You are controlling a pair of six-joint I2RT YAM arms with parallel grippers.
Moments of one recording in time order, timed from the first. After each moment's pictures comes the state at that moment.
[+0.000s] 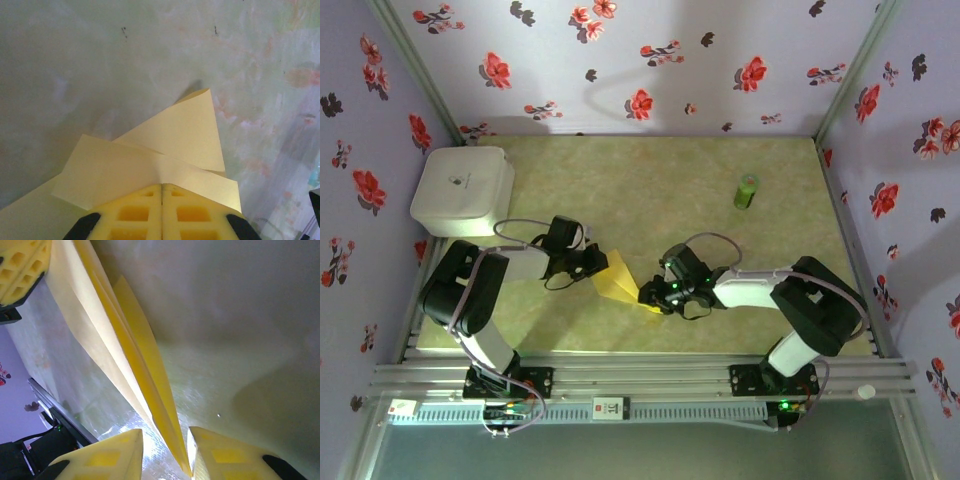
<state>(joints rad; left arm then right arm) -0.45 1.69 0.69 0.04 0.47 -0.75 0.82 1.57 0.60 0.08 -0.50 1.12</state>
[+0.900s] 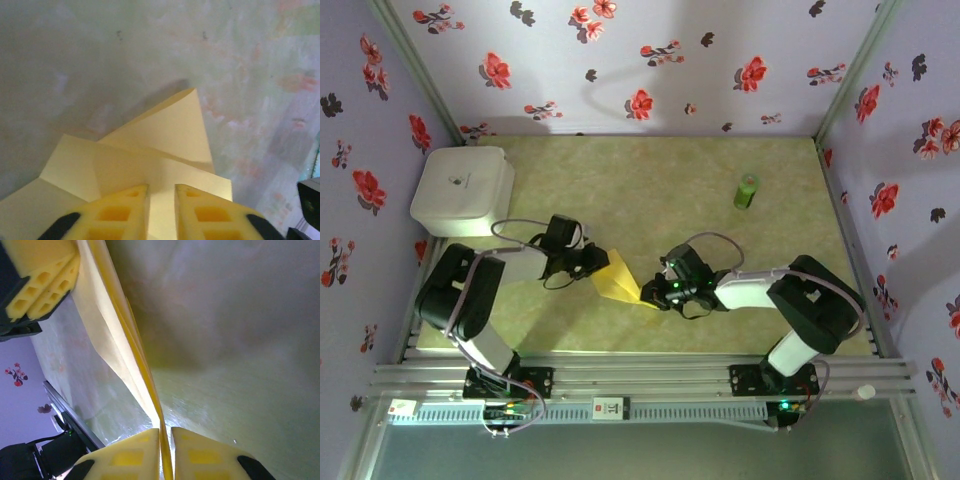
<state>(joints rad) -0.44 1.63 0.69 0.01 0.47 -0.79 0.80 1.58 0.55 0.20 -0.50 1.12</state>
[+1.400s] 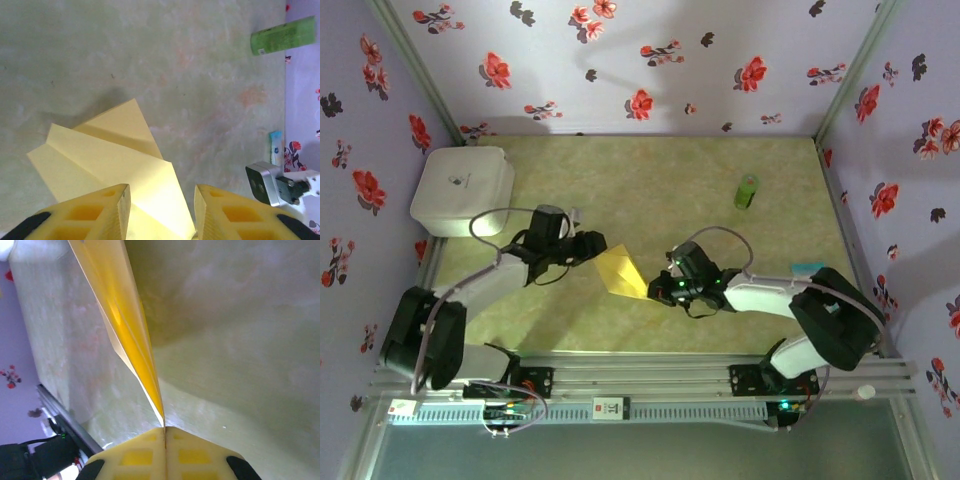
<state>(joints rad) -0.44 1.33 0.69 -0.09 0.42 -0.77 0.79 1.45 0.56 0.05 -0.40 1.00</state>
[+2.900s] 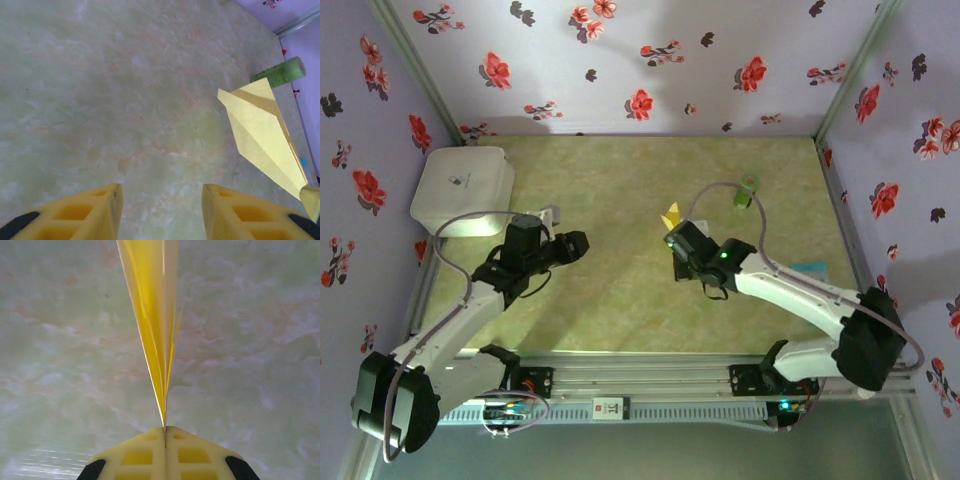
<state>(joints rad) -0.42 1.01 0.62 -0.21 0.20 -0.65 0.90 1.40 1.01 -0.81 0.42 0.59</state>
